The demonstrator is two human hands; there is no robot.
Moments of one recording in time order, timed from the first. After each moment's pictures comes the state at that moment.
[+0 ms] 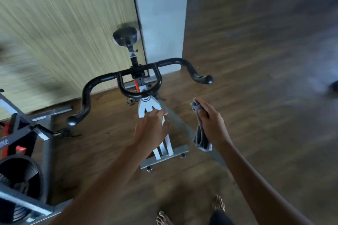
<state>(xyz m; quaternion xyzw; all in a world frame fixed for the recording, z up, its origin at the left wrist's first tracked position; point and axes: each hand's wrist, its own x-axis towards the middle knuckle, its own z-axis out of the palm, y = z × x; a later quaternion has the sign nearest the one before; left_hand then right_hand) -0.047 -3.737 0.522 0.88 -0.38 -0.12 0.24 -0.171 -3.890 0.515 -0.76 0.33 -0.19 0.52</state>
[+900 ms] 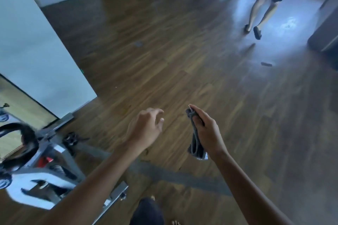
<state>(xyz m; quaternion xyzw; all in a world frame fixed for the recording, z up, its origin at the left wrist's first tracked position) -0.251 -4.152 0.532 0.75 -0.58 -0.17 0.25 -0.444 -4.208 0.517 -0.64 0.50 -0.33 0.48</state>
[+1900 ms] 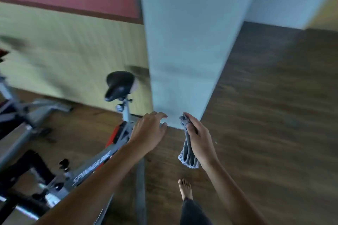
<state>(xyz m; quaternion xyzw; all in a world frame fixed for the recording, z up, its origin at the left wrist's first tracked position) 0.306 -4.302 0.535 0.95 -0.12 -0.06 0.28 0.267 -4.469 0.501 -0.79 0.11 -0.01 0.61</state>
